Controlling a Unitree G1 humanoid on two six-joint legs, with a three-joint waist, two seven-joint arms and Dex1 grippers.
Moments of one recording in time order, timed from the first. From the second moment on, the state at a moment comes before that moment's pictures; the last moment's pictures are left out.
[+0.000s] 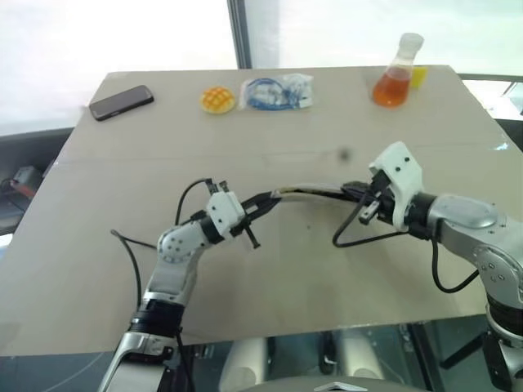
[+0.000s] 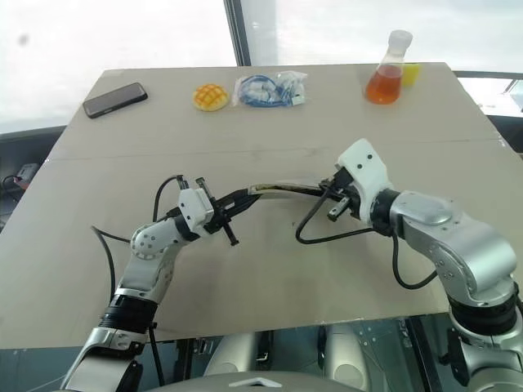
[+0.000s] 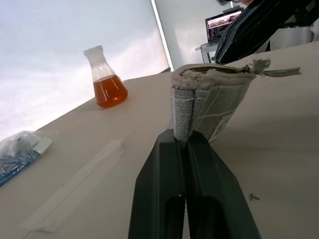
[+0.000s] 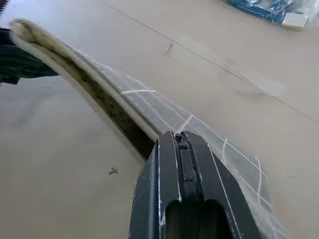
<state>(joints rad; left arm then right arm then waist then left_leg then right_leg) -0.29 0.39 -0.08 0.14 -0.27 -0.40 -0.91 -0.45 -0.59 0.00 -0.72 0.60 1.21 0.41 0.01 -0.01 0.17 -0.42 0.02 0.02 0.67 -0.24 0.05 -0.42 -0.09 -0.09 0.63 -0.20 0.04</state>
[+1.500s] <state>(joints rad) -0.23 0.35 -0.05 -0.08 -0.66 0.35 -0.95 -0.68 -0.56 0.72 -0.18 -0.19 0.64 0.56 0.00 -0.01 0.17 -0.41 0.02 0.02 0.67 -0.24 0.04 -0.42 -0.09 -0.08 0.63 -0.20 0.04</state>
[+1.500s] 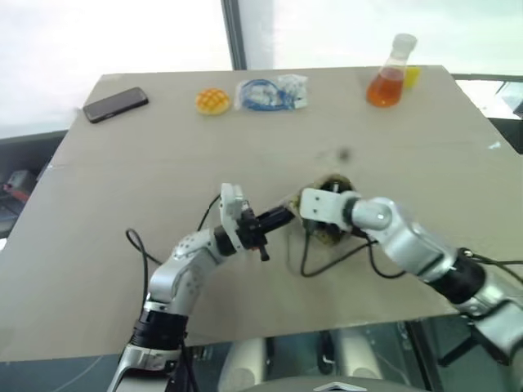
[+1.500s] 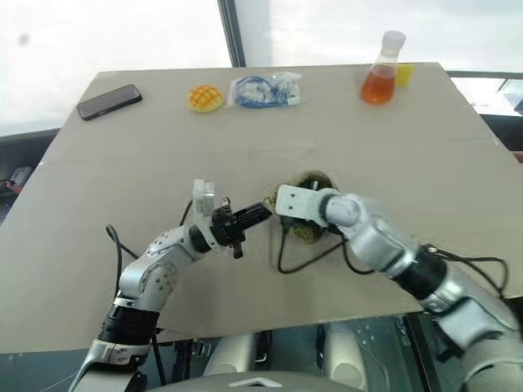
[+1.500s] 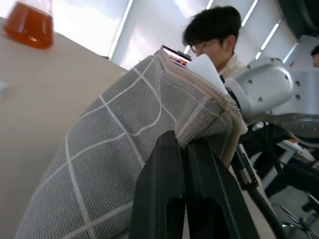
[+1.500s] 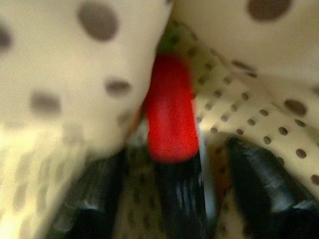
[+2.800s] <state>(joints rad) -0.34 0.37 -0.04 0.22 -0.10 -0.32 -0.73 -0.78 -0.50 -0.42 -0.41 0.54 1.12 0.49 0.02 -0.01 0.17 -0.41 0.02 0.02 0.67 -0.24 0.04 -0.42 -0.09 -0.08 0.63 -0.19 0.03</state>
